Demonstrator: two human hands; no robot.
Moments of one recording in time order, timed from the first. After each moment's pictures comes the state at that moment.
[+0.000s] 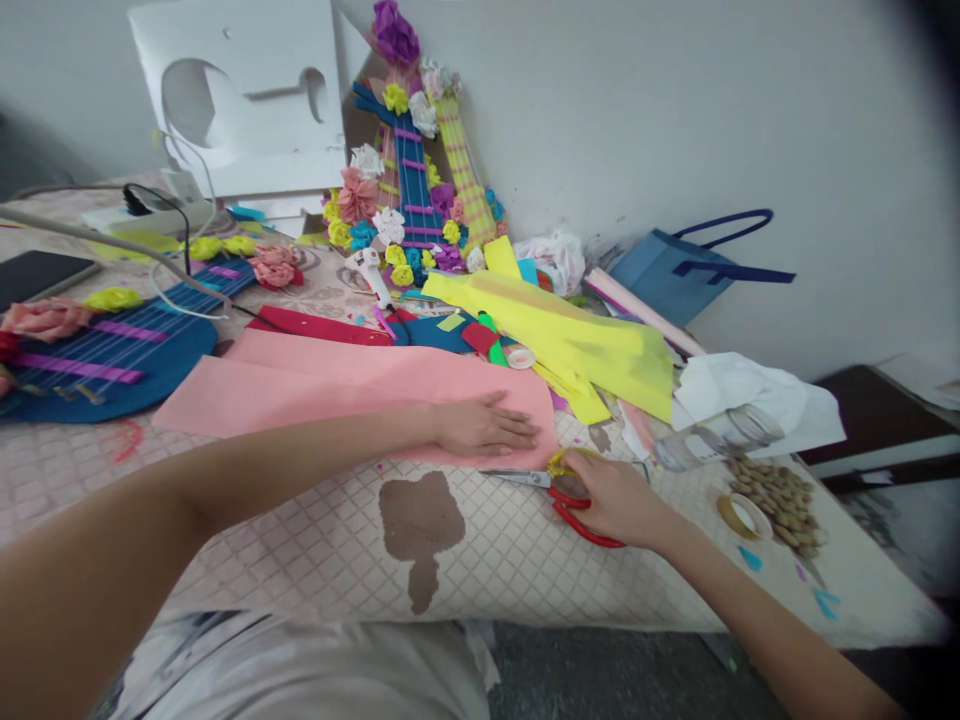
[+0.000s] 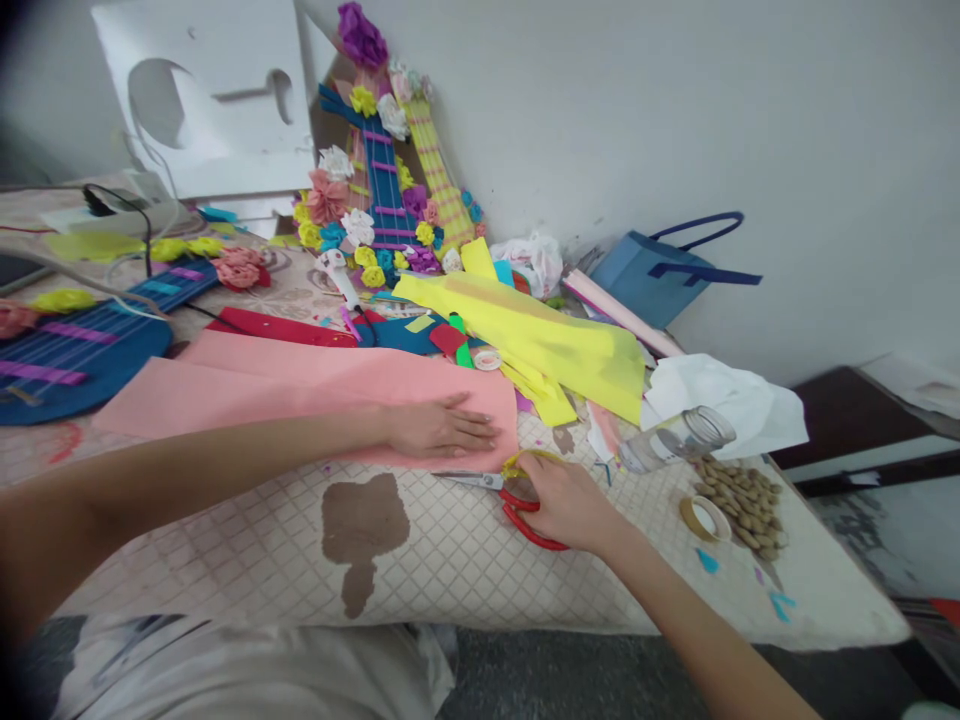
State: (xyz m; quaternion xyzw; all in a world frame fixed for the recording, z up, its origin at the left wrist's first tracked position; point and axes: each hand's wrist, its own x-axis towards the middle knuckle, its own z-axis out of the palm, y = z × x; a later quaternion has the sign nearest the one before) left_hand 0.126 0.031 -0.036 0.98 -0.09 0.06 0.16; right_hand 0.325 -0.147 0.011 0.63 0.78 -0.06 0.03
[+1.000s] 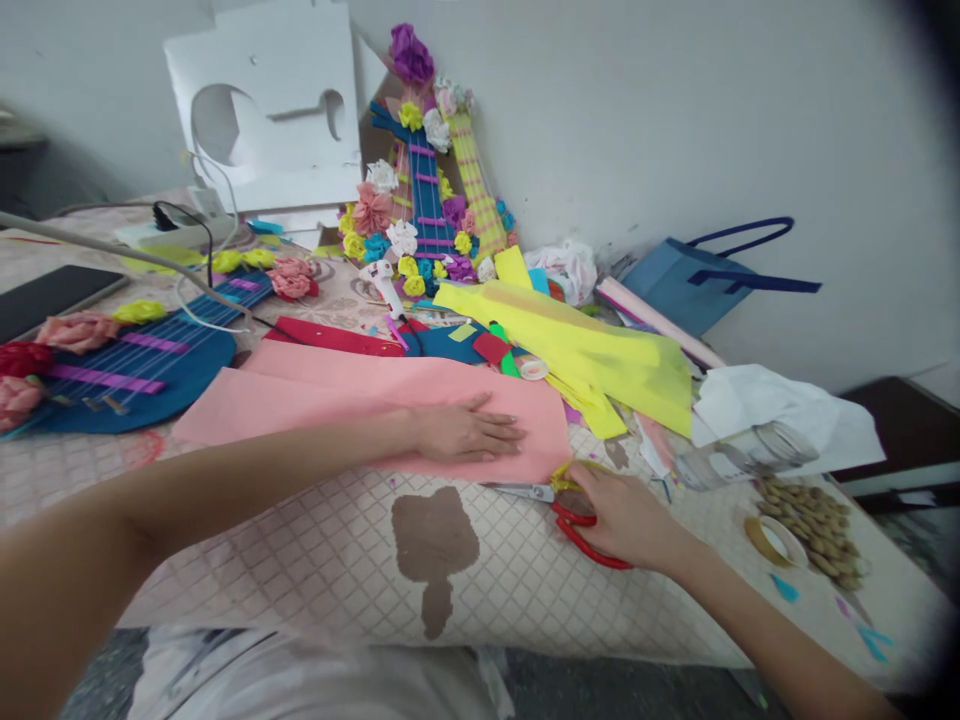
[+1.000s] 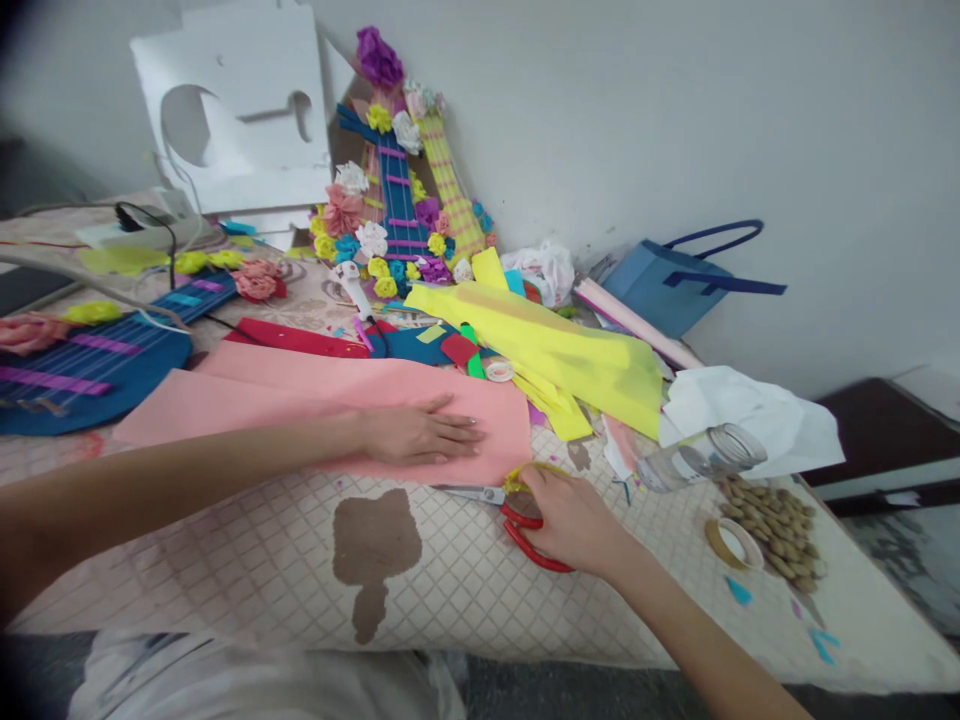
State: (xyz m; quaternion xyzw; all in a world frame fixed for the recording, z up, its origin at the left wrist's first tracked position) left_hand 0.086 0.042 -0.029 0.98 -0.07 0.07 0.14; right_hand 0.309 -0.139 0.014 0.63 0.77 -0.08 0.03
